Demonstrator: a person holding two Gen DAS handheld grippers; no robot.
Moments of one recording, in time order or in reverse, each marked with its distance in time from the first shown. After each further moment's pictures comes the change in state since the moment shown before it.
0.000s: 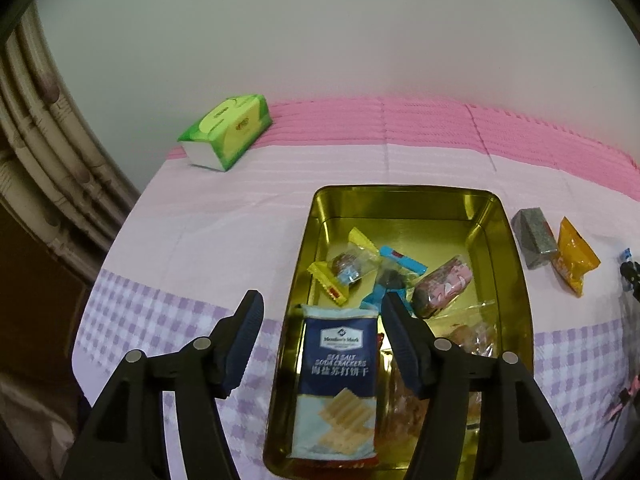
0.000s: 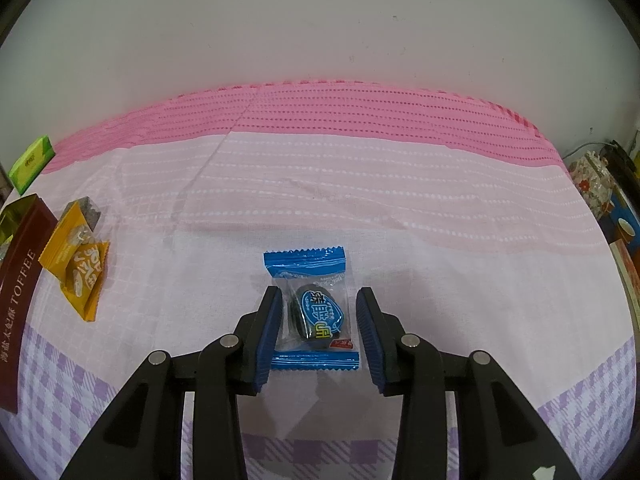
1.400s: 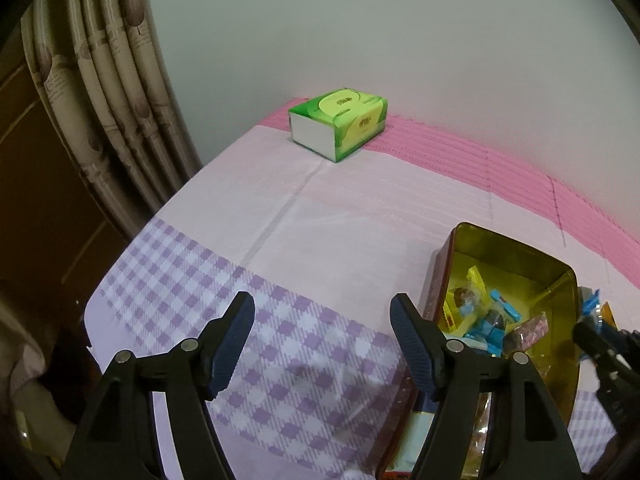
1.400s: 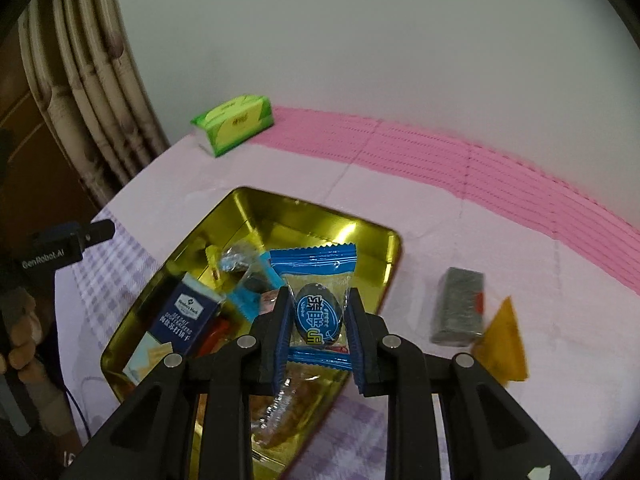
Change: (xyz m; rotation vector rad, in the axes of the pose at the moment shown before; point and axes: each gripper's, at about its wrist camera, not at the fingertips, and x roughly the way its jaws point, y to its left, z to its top) left arm 0.004 0.111 -0.008 -0.303 -0.006 0.065; right arm -0.072 0.278 0.023 -0.342 -0.014 0.421
